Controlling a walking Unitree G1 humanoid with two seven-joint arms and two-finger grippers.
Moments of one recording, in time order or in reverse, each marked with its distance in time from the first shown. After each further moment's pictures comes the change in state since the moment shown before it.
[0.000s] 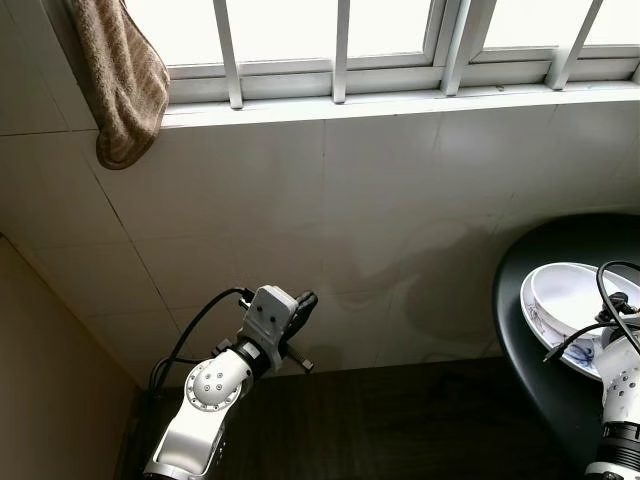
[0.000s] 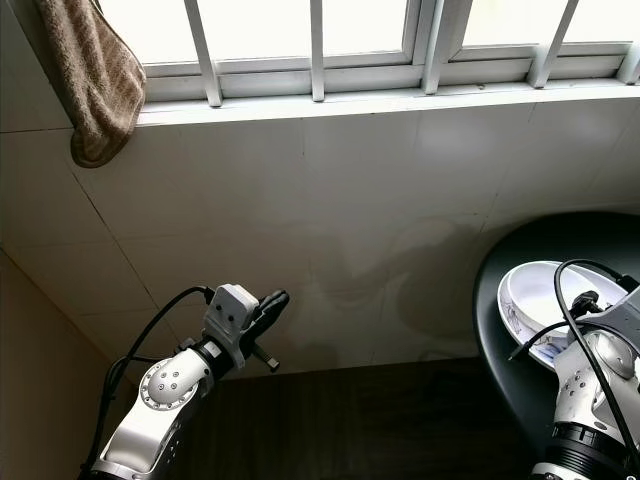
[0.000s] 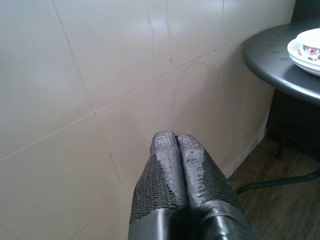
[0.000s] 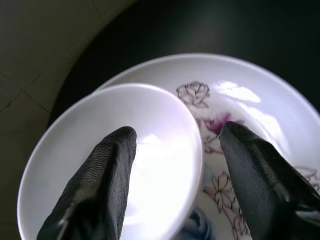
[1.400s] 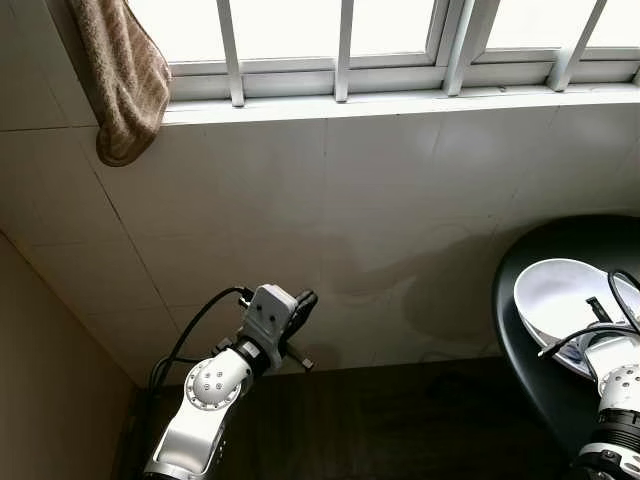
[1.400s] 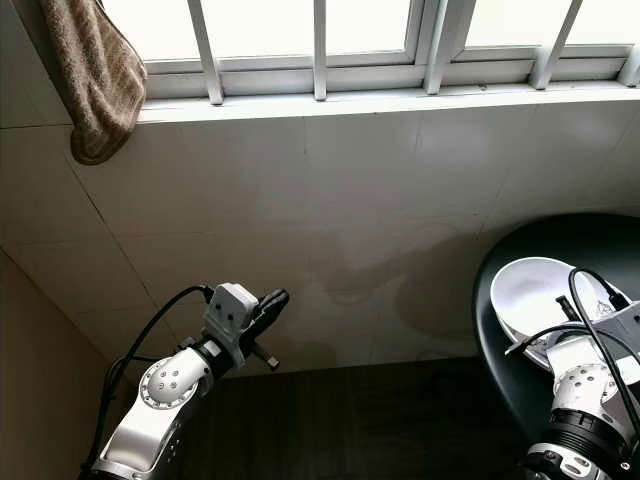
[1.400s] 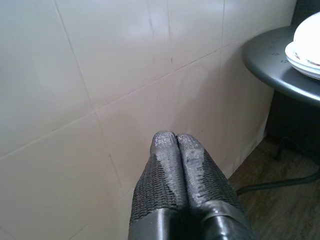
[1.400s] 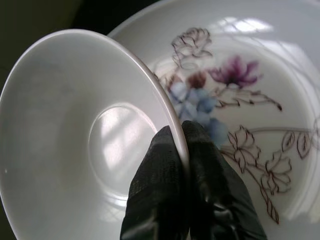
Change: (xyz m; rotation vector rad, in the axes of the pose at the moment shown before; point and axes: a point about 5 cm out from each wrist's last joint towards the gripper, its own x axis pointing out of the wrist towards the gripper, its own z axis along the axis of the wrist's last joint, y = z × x) left arm 0.000 0.001 0.001 -0.002 -0.004 0.001; right arm 0.007 0.007 -0.013 0.162 0.119 0.002
